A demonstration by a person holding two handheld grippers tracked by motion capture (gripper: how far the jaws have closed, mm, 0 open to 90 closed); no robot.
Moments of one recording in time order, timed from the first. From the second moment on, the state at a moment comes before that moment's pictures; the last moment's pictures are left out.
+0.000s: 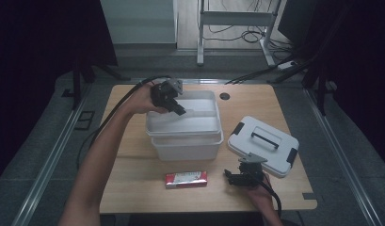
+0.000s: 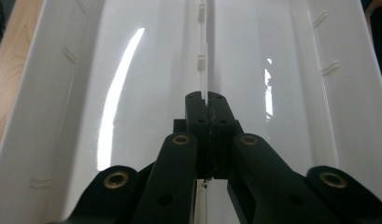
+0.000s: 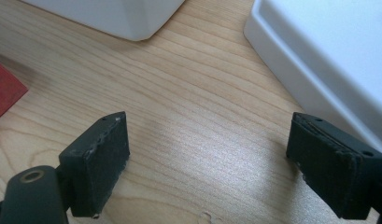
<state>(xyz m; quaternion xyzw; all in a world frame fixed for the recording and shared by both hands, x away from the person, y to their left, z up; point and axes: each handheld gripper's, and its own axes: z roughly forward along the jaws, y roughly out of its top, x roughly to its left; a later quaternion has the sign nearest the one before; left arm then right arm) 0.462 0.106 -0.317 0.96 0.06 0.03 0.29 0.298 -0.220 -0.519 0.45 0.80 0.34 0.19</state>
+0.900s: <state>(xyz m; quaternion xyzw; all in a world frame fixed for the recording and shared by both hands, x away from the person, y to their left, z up) 0.423 0.237 -0.311 0.93 0.15 0.07 0.32 0.298 -0.220 -0.519 0.46 0.80 0.34 0.20</state>
